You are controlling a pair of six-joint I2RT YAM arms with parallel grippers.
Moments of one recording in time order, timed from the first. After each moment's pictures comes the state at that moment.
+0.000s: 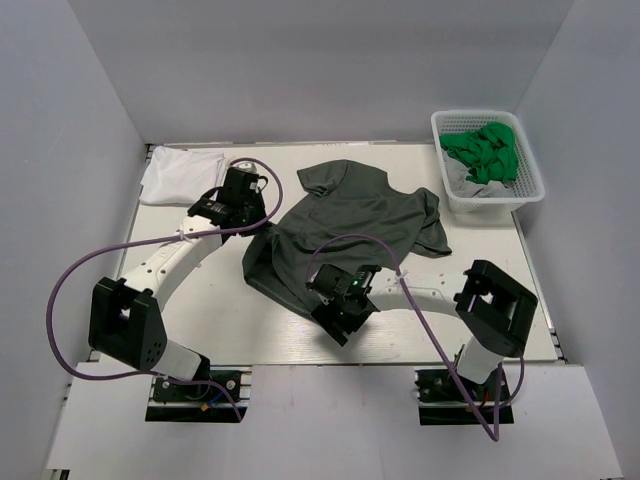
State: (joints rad) left arm -0.41 1.46 1.17 -0.56 -0.10 -0.55; right arm 1.12 1.65 0.97 -0.67 0.02 0.22
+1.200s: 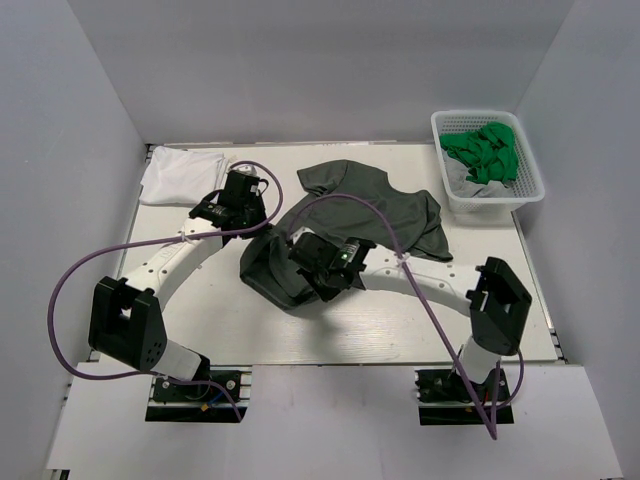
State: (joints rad) left arm -0.41 1.46 1.14 -0.53 -0.09 -0.56; right arm 1.14 1.67 1.32 -0.80 0.21 0.31
